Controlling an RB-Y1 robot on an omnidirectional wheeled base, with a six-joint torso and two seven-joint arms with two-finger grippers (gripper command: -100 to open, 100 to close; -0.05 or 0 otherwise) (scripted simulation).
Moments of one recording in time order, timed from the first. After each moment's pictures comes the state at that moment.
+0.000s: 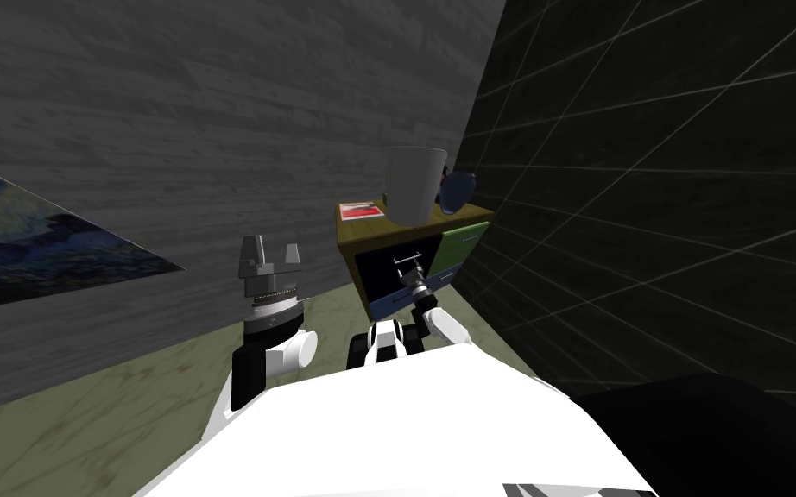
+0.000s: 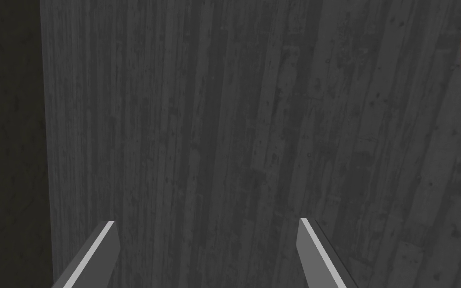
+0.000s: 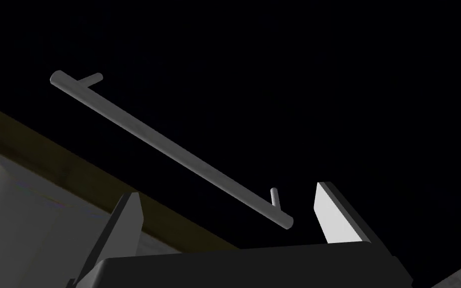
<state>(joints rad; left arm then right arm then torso) 0.46 0.02 -0.07 -2.30 0.04 -0.47 -0.06 0.19 -0.45 0.60 -1.98 1.41 0.45 0.54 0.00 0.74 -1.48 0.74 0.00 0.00</state>
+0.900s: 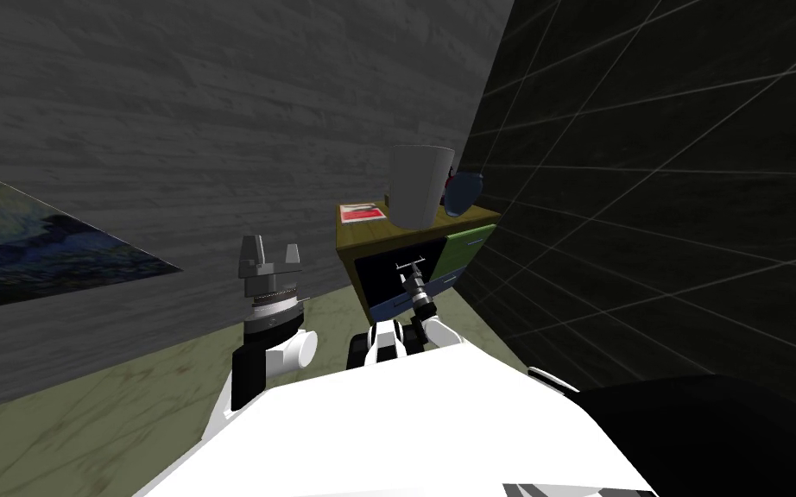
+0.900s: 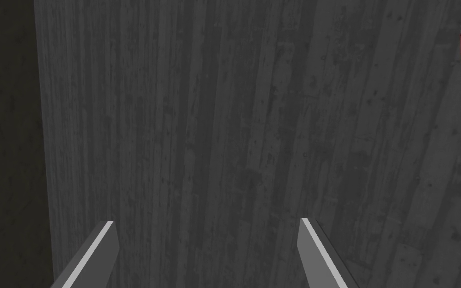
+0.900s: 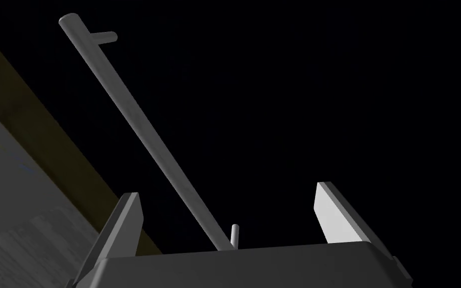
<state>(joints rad) 0.46 0.03 -0.07 -2.30 0.04 -0.47 -0.06 0.14 -0.54 0.75 -1.89 1.66 0.64 0.70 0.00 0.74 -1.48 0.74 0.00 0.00</state>
